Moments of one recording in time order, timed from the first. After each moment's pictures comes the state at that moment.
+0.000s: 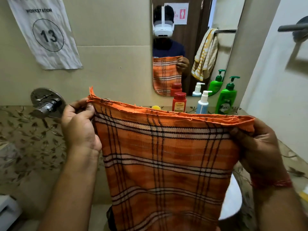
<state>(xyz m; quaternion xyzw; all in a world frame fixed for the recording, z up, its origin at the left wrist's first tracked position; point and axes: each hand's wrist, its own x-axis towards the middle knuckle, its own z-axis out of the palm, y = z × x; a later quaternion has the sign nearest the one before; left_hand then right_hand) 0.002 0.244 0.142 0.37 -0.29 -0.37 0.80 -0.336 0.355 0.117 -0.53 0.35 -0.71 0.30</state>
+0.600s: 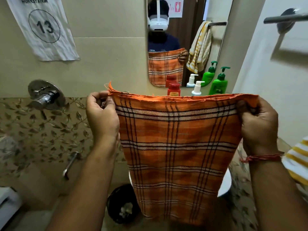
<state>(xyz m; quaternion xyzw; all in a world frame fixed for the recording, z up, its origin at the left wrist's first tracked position) -0.044 0.271 0.123 0.41 -0.41 -0.27 0.77 -0.358 0.366 0.115 -0.46 0.54 -0.71 0.02</state>
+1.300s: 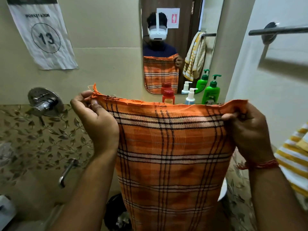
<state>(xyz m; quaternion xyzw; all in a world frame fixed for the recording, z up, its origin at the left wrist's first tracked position) -0.066 0.304 0.142 0.40 -0.42 -0.11 0.81 -0.360 0.394 0.134 -0.59 0.47 -0.66 0.07</state>
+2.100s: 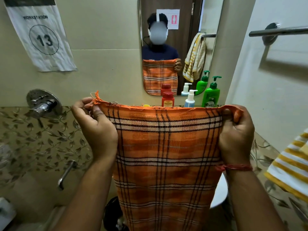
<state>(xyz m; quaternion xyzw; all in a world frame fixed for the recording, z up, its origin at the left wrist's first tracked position) -0.065 0.296 0.127 0.42 -0.44 -0.09 0.79 -0.340 0.361 0.110 -0.46 0.55 -0.70 -0.05</state>
